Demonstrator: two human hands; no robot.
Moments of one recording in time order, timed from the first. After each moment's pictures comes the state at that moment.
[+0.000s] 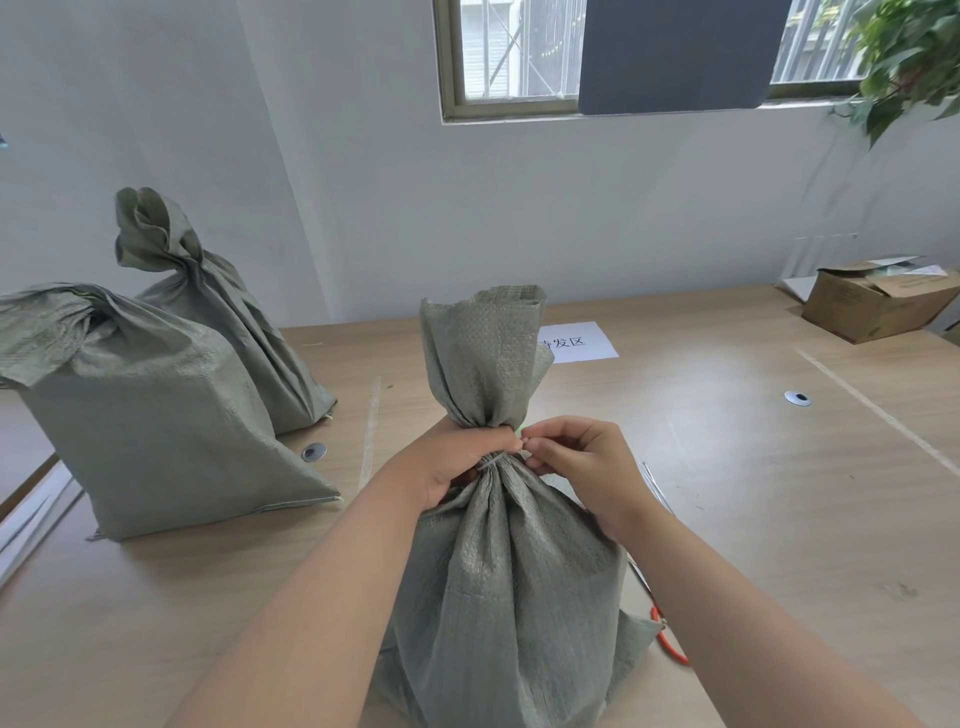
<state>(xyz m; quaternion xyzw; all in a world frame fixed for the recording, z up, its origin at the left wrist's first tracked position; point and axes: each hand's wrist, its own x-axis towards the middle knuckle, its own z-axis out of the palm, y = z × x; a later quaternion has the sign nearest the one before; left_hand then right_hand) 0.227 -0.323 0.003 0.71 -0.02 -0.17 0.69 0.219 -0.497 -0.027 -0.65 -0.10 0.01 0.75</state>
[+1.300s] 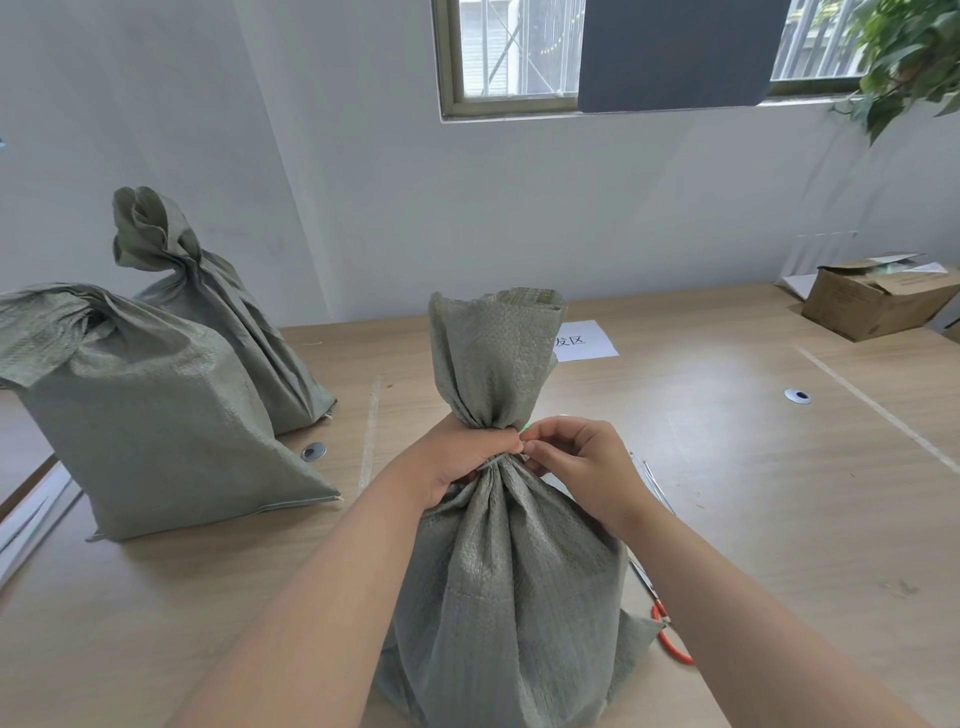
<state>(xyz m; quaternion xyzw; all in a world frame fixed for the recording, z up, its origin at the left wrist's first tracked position) 0.235 -0.324 -0.003 0.75 -0.02 -0.16 0.64 0.223 -0.500 -0.031 -0.71 -0.15 -0.01 0.69</state>
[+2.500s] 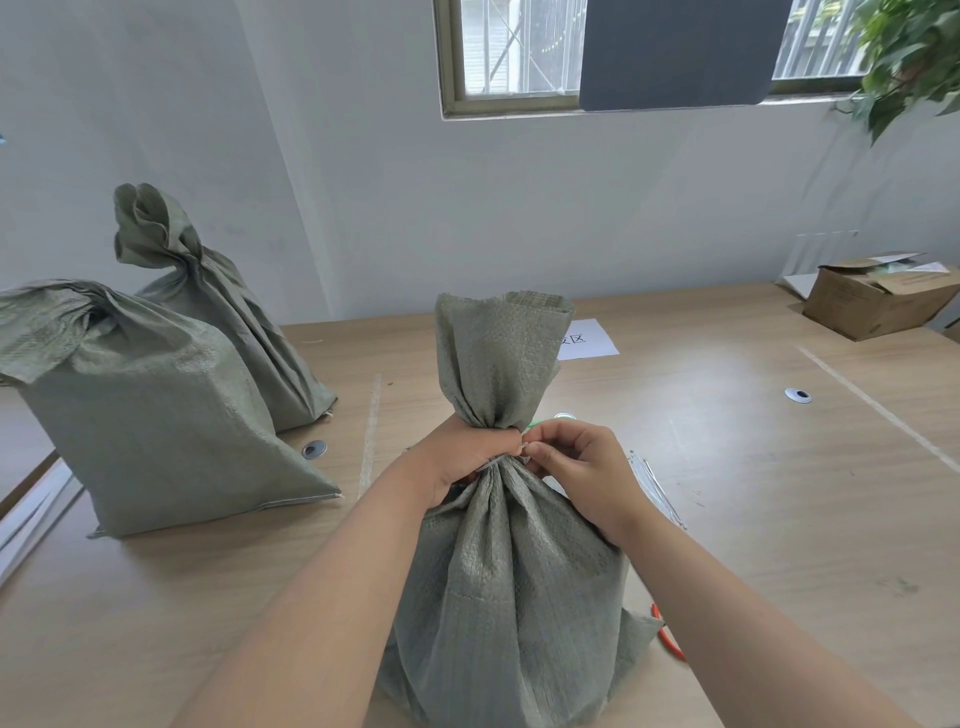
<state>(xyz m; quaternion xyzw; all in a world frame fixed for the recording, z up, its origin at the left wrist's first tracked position) 0.235 -0.326 -0.005 0.75 -0.02 -0.16 0.64 0.222 -0.497 -0.041 -0.70 -0.15 -0.02 0.70</state>
